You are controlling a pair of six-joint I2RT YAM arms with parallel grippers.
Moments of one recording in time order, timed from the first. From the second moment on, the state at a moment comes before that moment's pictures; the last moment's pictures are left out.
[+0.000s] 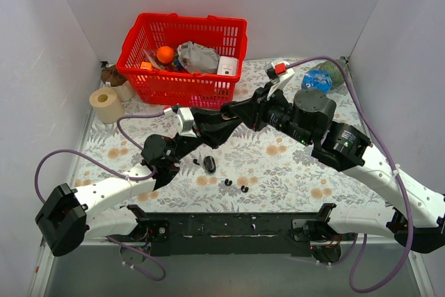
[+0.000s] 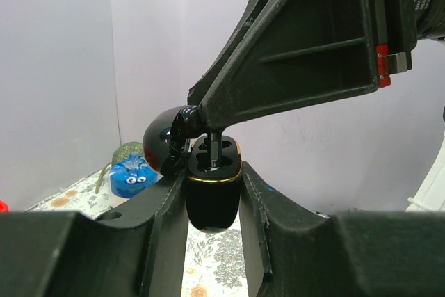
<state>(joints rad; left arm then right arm) -0.85 1.12 0.62 1.07 0.26 -0.22 1.01 1.09 1.39 -0.40 0.11 0.33</state>
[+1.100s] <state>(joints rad) -0.85 1.12 0.60 1.05 0.25 -0.21 1.01 1.10 1.47 -0.47 0.07 0.27</state>
